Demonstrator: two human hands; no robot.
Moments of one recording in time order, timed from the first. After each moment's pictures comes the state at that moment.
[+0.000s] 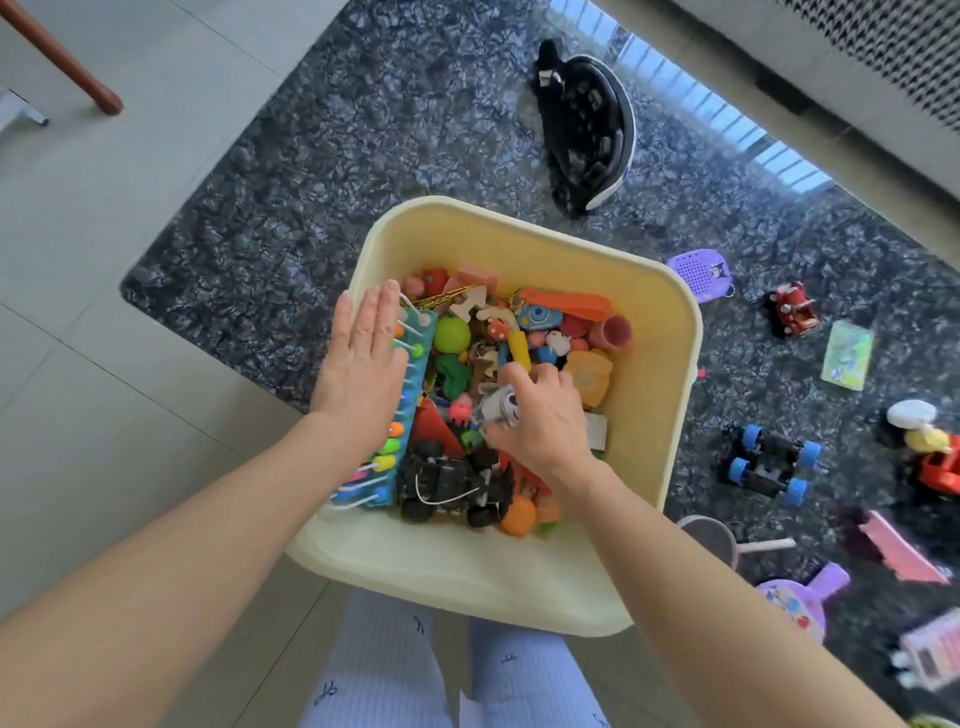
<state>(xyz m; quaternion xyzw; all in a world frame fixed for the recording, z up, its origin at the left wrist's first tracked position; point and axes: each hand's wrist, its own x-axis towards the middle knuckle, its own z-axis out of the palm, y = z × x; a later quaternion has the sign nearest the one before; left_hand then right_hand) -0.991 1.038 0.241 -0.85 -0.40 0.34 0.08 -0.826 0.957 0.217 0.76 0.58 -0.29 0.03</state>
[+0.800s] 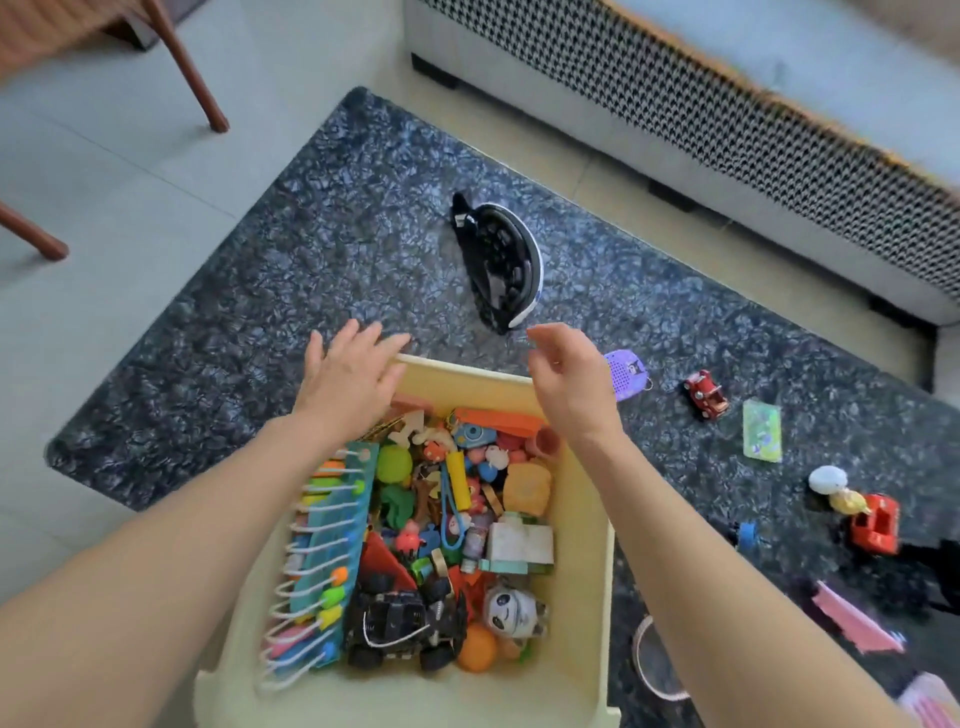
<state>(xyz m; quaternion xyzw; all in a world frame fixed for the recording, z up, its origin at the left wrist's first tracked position) -0.919 1.147 0.264 -0.83 -0.49 0.09 -0.24 -0.729 1.054 0.296 0.82 0.42 -0.25 -0.30</state>
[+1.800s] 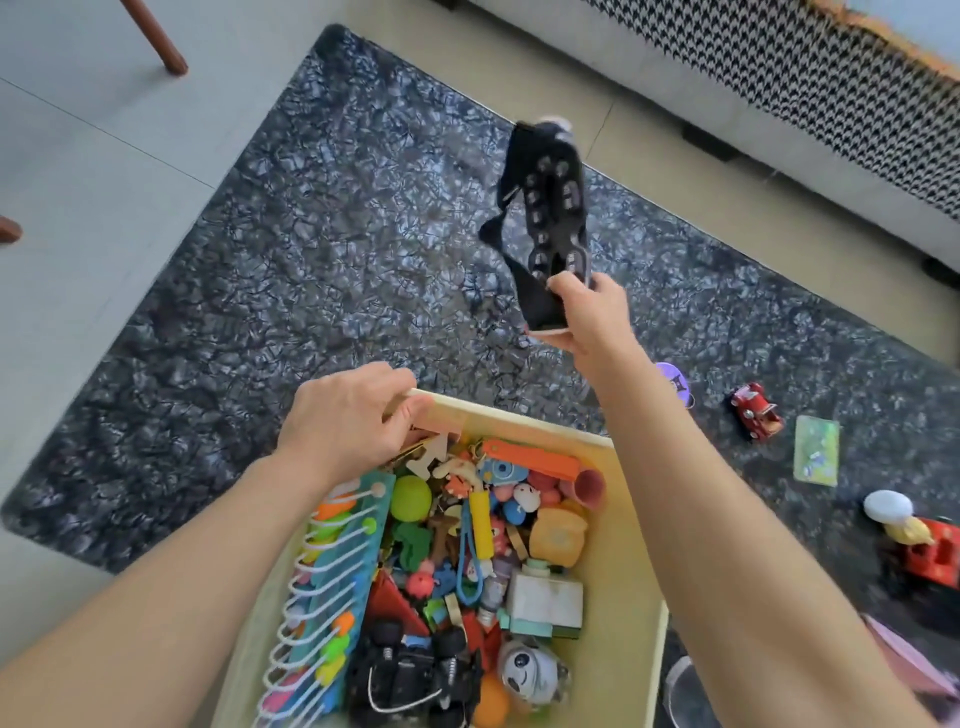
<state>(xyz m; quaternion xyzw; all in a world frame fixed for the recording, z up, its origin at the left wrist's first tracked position) -0.909 1.198 0.220 -0.89 -0.40 -0.03 -0.22 -0.669 1.187 0.232 0.79 0.07 -0.44 -0.42</state>
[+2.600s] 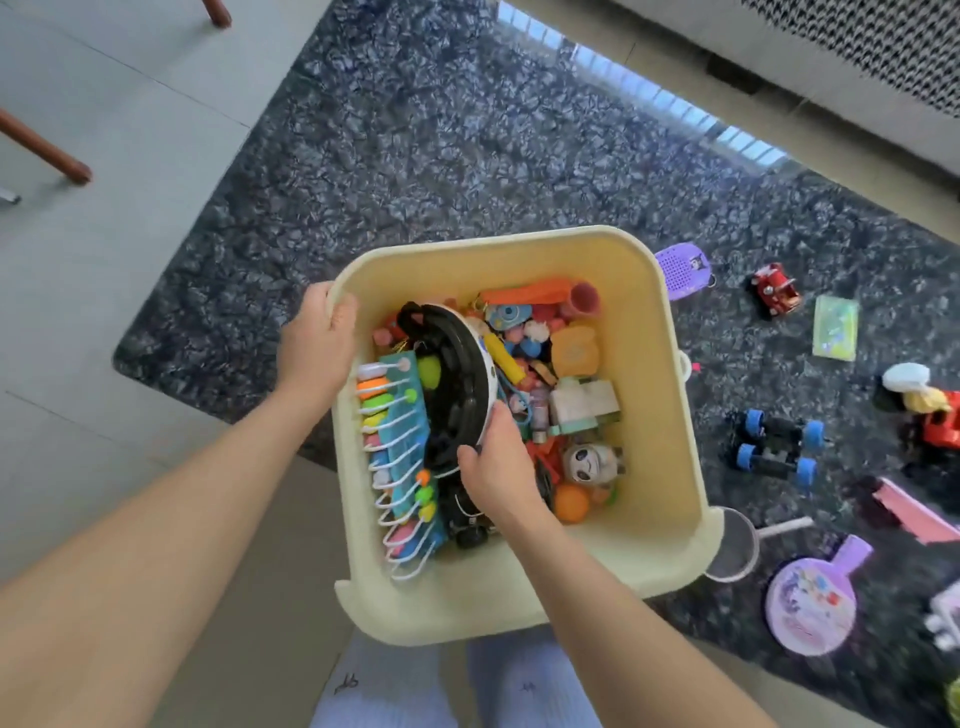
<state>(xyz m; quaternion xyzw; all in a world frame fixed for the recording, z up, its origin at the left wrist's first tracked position) -1.000 1.116 0.234 -0.62 -0.67 -0.12 -0.39 -0.886 0.958 0.213 0.82 0.27 -0.48 -0.16</state>
